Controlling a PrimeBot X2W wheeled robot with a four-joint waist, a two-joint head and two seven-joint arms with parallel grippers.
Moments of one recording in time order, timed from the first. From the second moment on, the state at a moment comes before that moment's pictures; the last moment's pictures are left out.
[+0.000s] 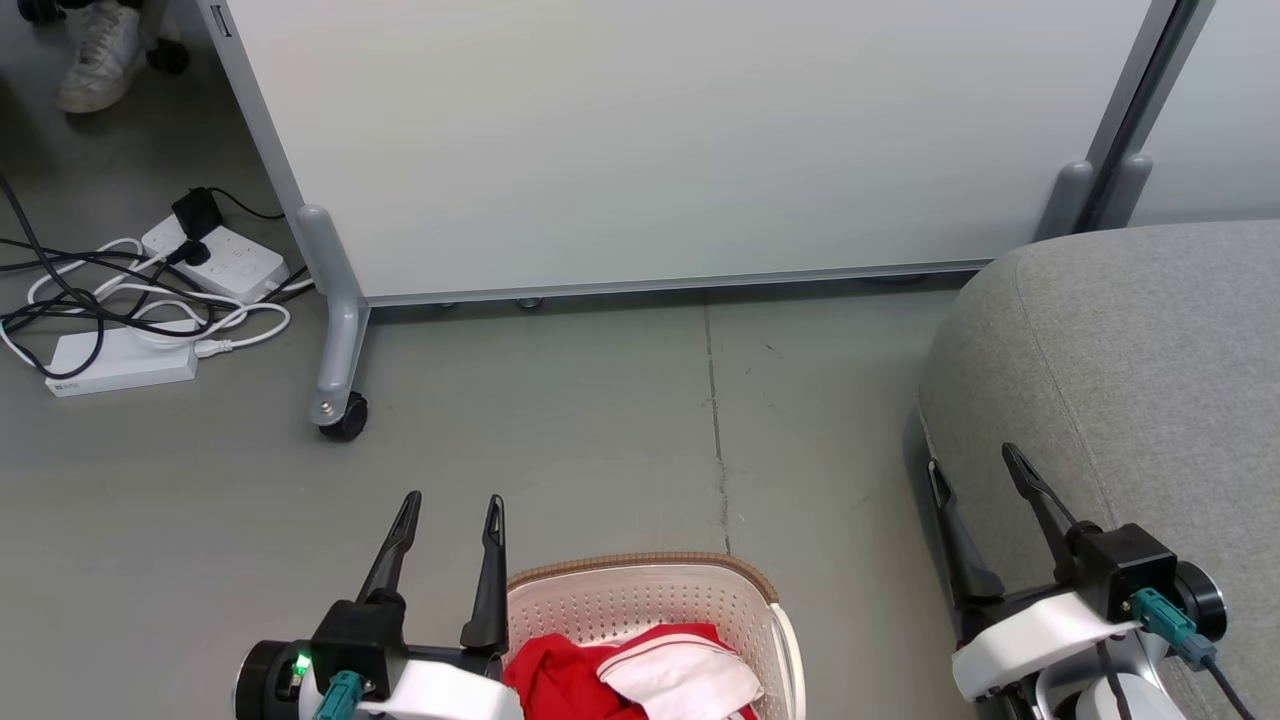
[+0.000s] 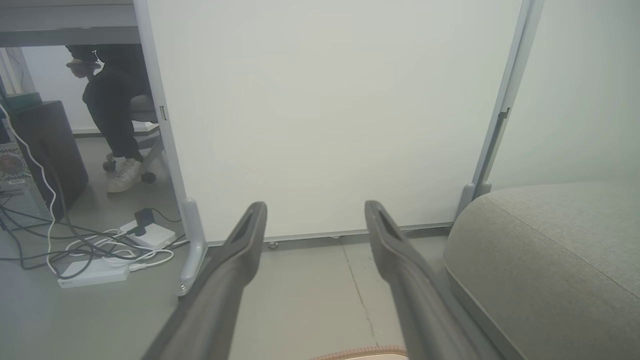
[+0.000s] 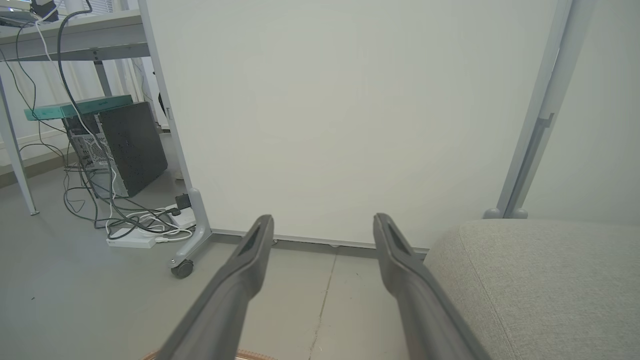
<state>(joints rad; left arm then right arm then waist) 0.00 0.05 -0.27 0.16 -0.20 0.16 -0.26 -0.13 -0.05 0.10 0.31 0.10 0.13 -0.26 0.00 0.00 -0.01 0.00</state>
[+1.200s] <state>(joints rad) -0.25 0.05 -0.42 0.46 -0.12 0.07 -0.26 -0.20 -0.07 0.04 0.27 0.05 0.13 -0.26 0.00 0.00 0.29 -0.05</state>
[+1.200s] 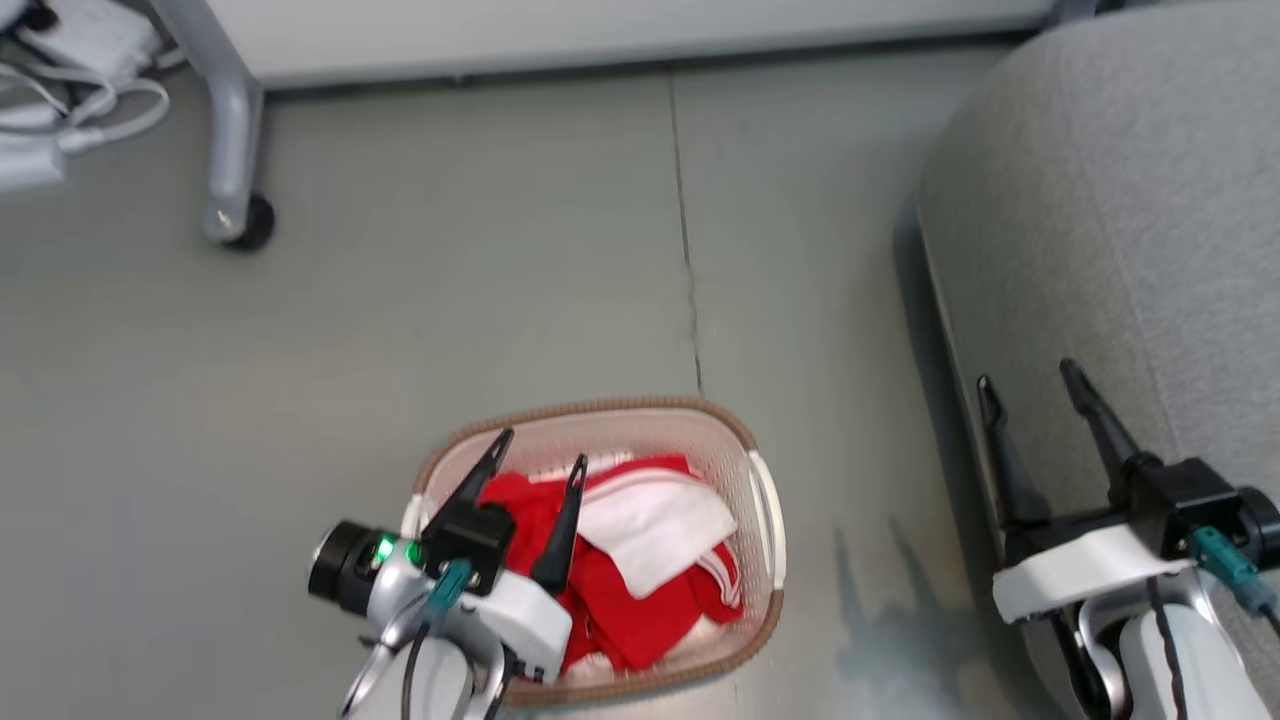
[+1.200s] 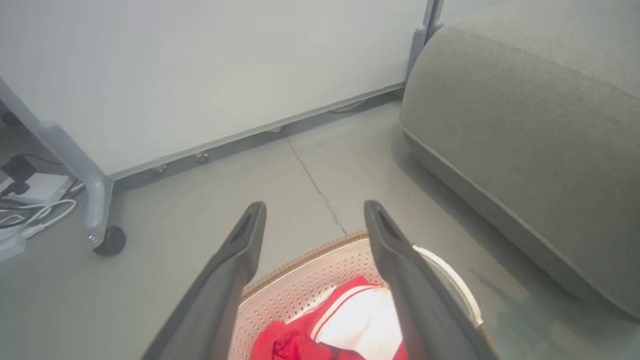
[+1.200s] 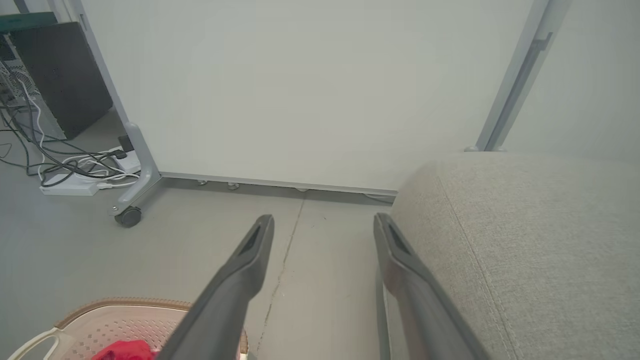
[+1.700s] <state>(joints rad) -0.77 0.09 -0.61 1.14 0.11 0.02 -0.26 -0.31 -0.06 0.08 0.22 0.05 0.13 -0.26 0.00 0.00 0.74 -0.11</state>
